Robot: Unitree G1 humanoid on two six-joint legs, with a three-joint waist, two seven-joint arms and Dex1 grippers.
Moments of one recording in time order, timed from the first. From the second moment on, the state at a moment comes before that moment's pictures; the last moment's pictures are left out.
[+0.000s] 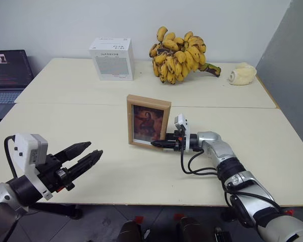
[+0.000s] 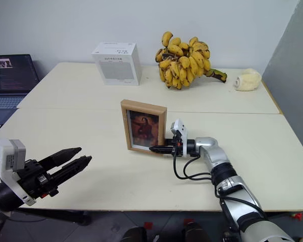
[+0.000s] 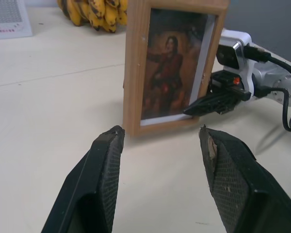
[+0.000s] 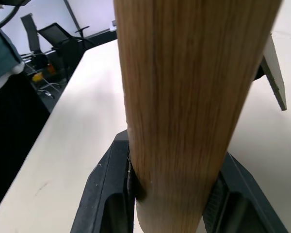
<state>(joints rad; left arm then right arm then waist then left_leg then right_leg) 0.40 0.82 0.78 -0.79 -1.19 0.76 -0.48 -0.80 -0.17 0.21 0.73 0.33 0.14 1.22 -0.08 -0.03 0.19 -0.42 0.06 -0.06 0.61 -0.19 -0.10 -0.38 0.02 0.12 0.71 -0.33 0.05</state>
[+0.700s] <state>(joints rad) 0.18 0.87 0.59 -0.77 -1.20 0.76 -0.38 -0.67 -0.32 0.21 0.52 0.22 0.13 1.20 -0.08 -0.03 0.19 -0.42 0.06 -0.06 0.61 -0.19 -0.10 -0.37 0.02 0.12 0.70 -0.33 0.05</state>
